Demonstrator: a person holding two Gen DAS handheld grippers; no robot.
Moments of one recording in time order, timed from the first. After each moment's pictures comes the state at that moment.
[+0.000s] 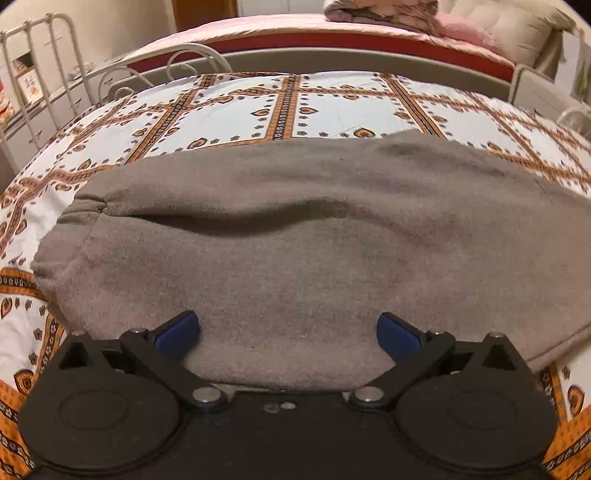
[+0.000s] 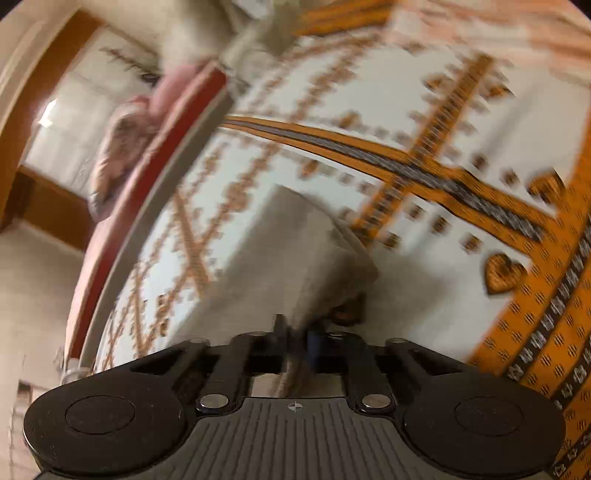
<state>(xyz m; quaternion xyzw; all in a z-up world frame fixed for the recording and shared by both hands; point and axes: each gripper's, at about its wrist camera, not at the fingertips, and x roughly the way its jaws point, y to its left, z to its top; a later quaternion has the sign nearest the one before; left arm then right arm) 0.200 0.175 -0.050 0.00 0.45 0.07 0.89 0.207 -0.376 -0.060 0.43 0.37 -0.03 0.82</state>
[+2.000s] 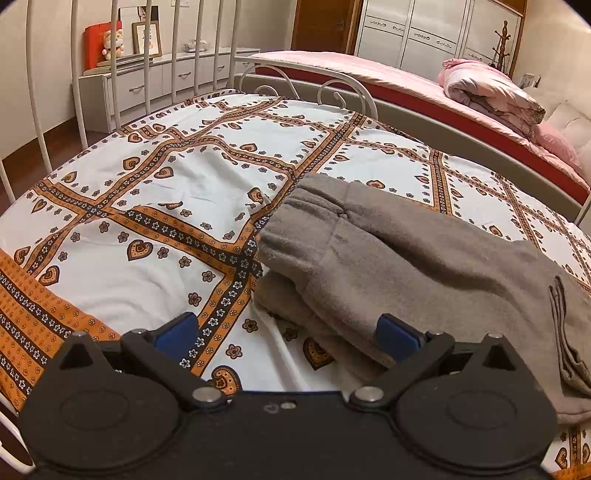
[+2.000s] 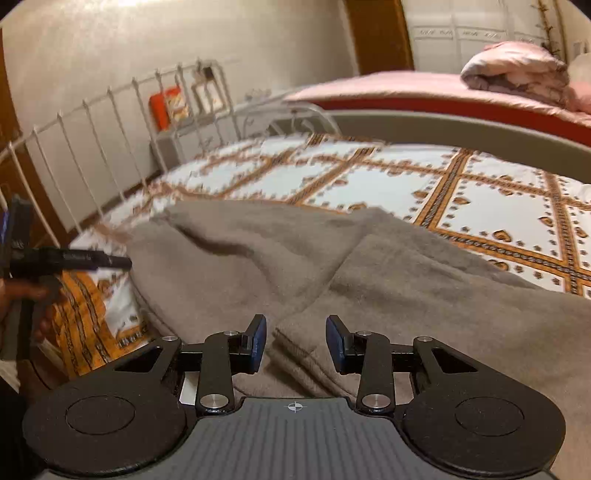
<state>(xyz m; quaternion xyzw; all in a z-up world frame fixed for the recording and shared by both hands) 0.131 0.305 -0.025 -0.13 0.37 0.20 0.90 0.204 0.099 -0.021 -0.02 0.35 0.42 0.84</state>
